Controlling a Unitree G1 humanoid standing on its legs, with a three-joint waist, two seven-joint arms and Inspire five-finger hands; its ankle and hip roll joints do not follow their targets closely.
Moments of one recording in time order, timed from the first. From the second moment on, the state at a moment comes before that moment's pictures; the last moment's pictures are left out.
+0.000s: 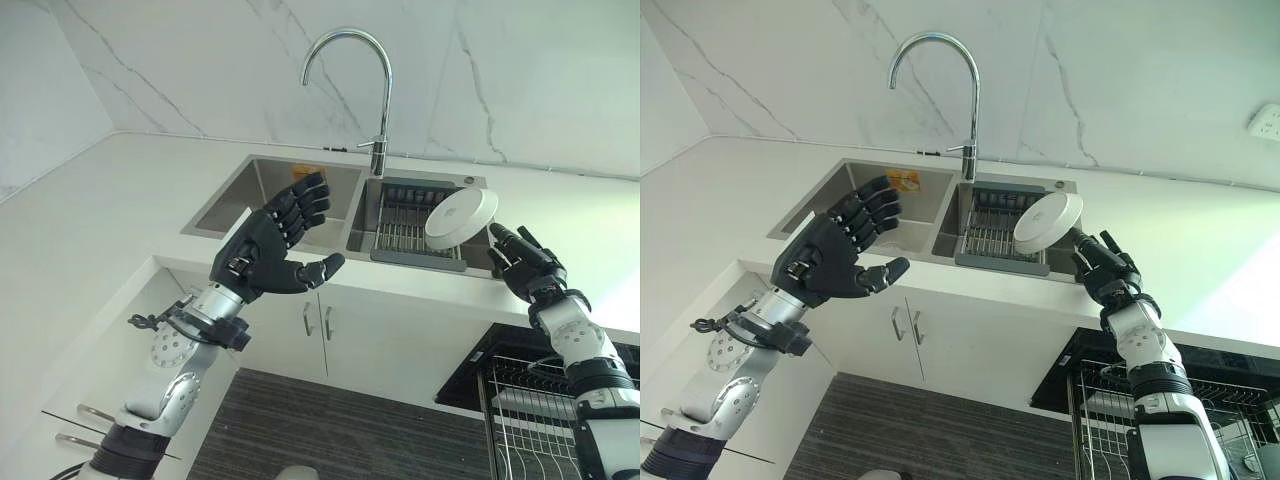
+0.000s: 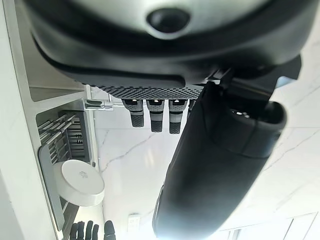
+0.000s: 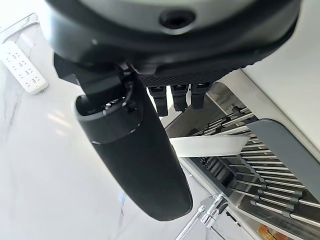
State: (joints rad) left arm -0.13 0.62 -0.13 -0.20 -0.70 -0.11 -0.23; right arm -0.52 -0.61 -0.01 0.72 1.30 0.12 -0.10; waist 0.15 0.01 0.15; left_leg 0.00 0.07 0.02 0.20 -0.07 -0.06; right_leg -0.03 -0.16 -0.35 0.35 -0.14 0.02
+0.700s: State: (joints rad) left arm -0.09 0.65 -0.13 -0.20 -0.70 -0.09 -0.25; right arm -0.59 -0.62 0.00 0.80 1.30 0.18 -0.07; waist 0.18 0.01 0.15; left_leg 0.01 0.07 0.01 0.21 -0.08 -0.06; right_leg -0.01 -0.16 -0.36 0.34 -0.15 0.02
